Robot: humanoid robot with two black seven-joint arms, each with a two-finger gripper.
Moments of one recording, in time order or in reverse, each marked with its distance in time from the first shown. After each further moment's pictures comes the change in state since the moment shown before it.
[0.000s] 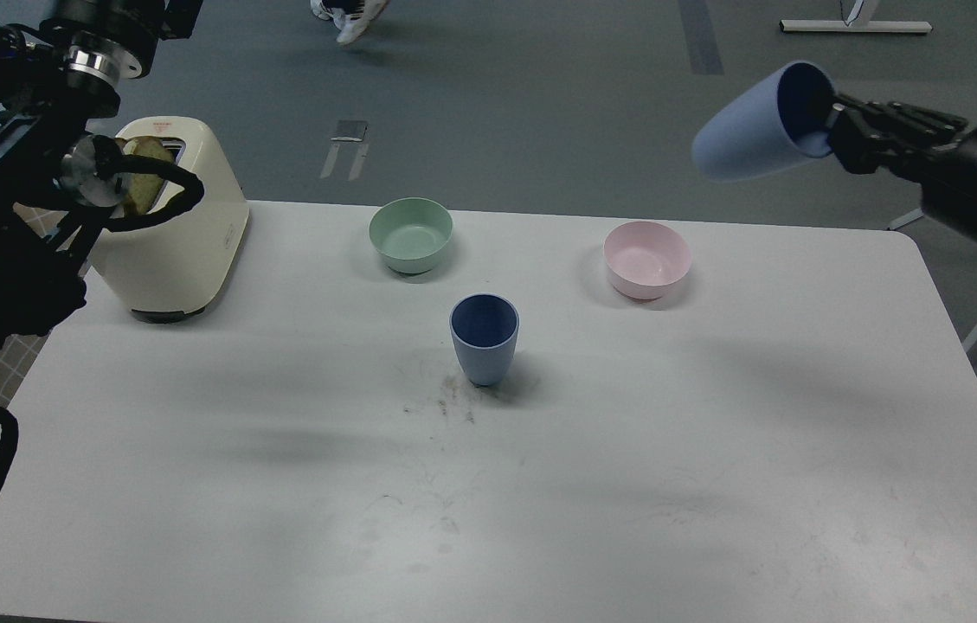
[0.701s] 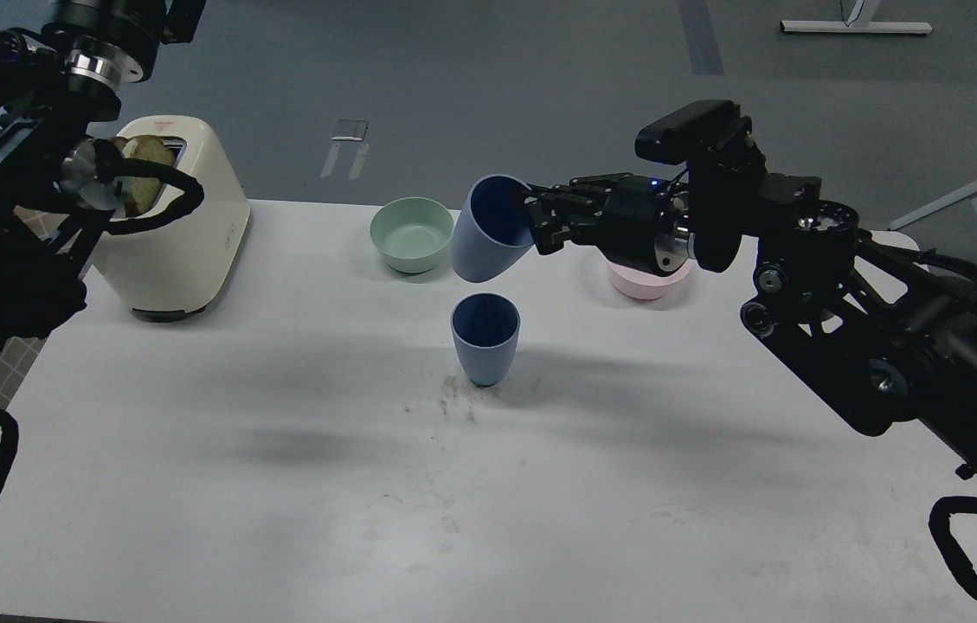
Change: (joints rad) left arm 0.007 -0.005 -0.001 0.000 -0.001 -0.002 0.000; right arm 0.281 0.412 -0.456 -0.283 -0.145 0.000 -0.105
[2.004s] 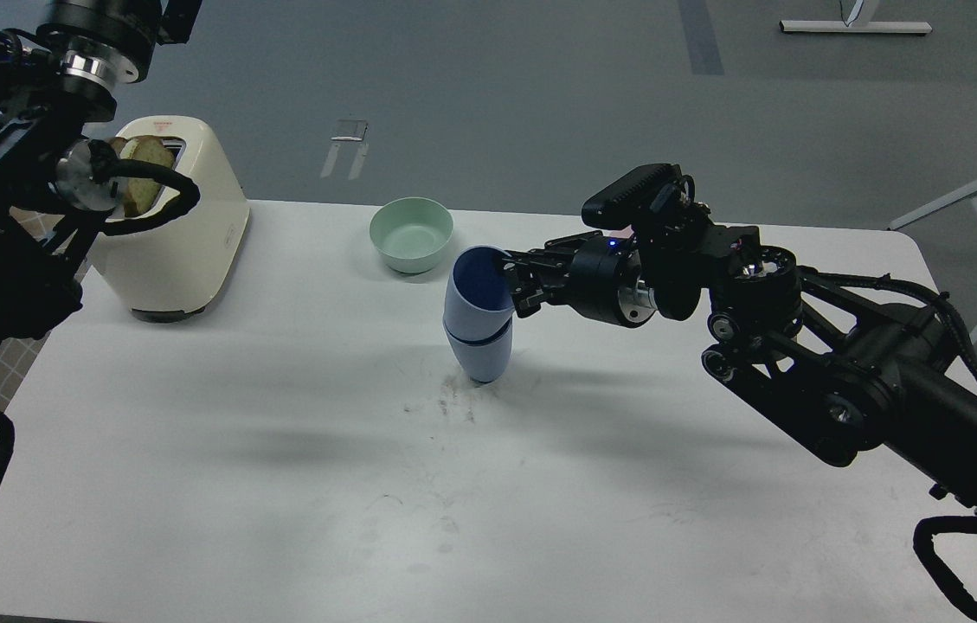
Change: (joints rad) left arm 0.002 0.011 0.001 0.001 -0.001 -0.004 -0.001; right arm -0.015 0.016 -0.117 -0.017 -0.016 0.000 -0.028
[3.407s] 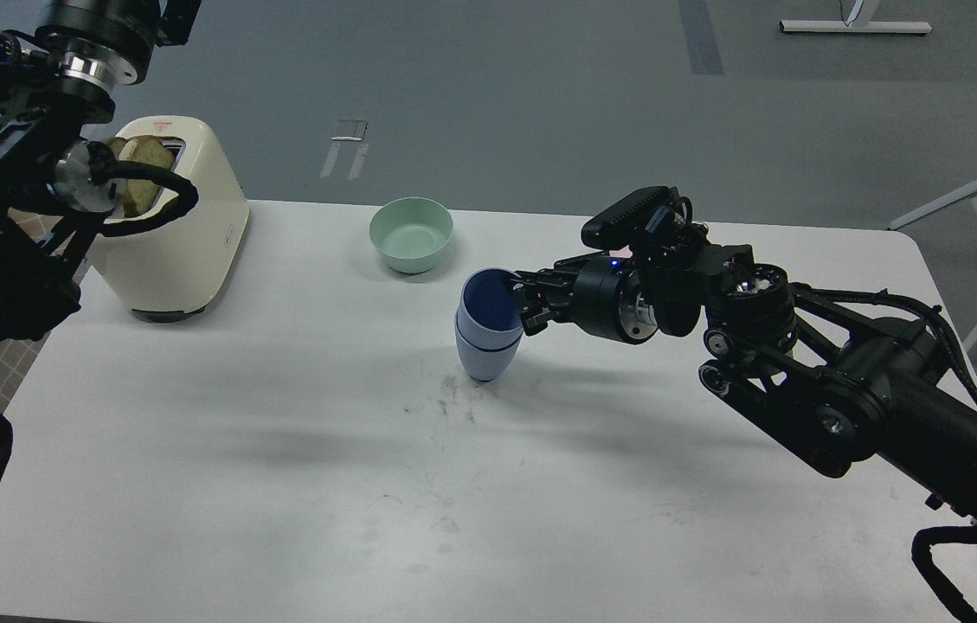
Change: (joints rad) left arm 0.003 0.003 0.001 0.000 0.000 -0.001 -0.001; right arm -0.020 0.006 -0.021 -0.040 -0.006 0.000 -0.022
